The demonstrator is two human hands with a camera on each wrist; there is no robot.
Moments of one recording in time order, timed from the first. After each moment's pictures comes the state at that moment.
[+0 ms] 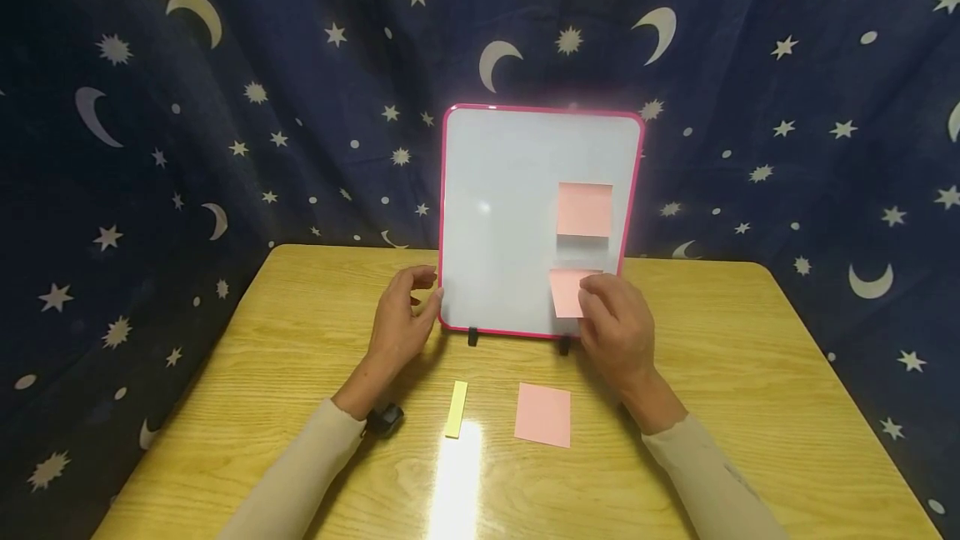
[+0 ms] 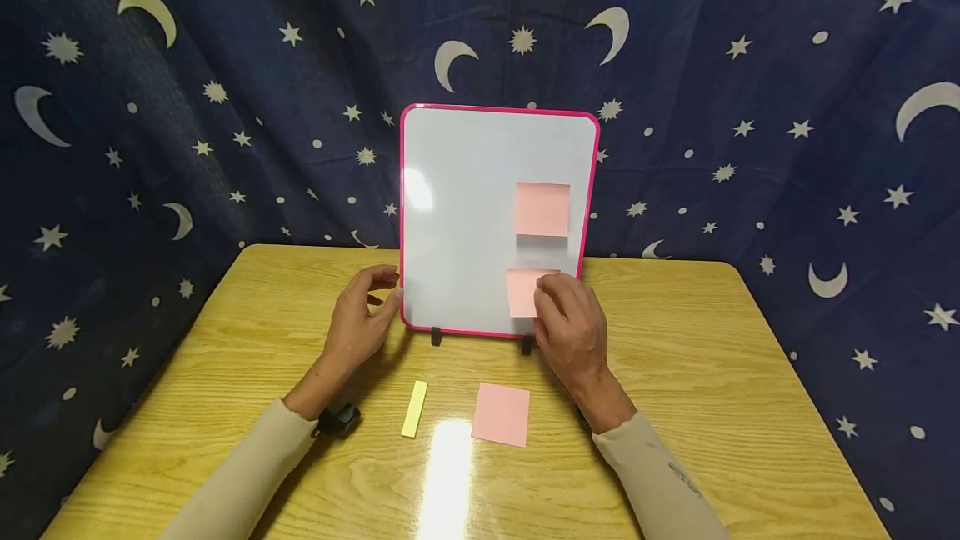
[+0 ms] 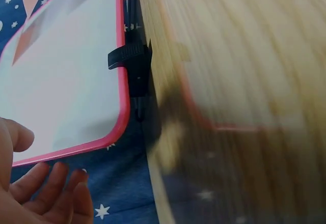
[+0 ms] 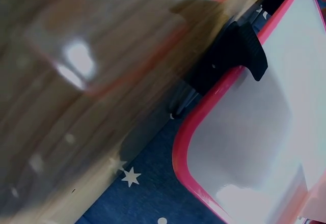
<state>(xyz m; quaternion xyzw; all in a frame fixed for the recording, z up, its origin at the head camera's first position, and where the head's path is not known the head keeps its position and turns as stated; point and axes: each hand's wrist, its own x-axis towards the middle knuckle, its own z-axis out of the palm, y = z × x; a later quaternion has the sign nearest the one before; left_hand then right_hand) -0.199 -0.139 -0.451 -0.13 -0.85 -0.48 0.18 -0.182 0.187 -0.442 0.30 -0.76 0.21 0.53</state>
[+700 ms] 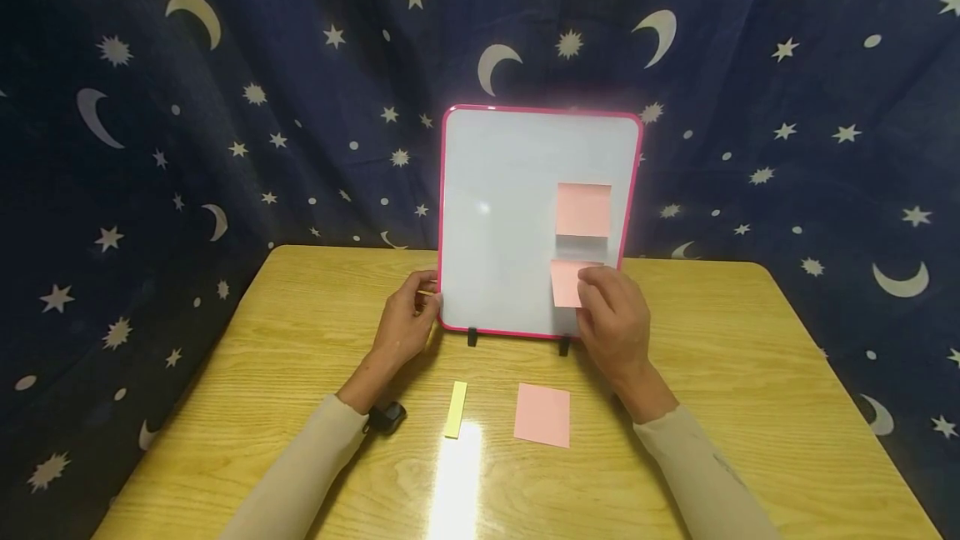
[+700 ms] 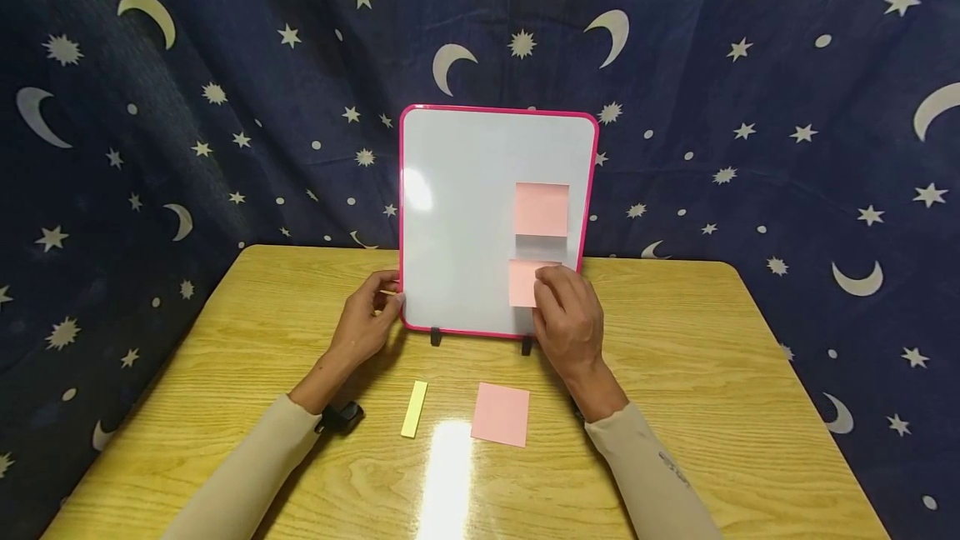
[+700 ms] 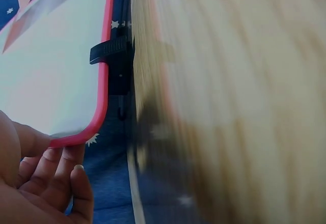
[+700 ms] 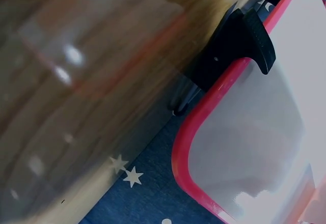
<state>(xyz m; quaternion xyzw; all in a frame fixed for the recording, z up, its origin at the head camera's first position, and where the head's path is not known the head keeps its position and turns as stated) -0.211 -0.137 -0.463 -0.10 -0.85 -0.51 0.10 -0.197 0.186 -0.441 0.29 -0.75 0.22 0.55</state>
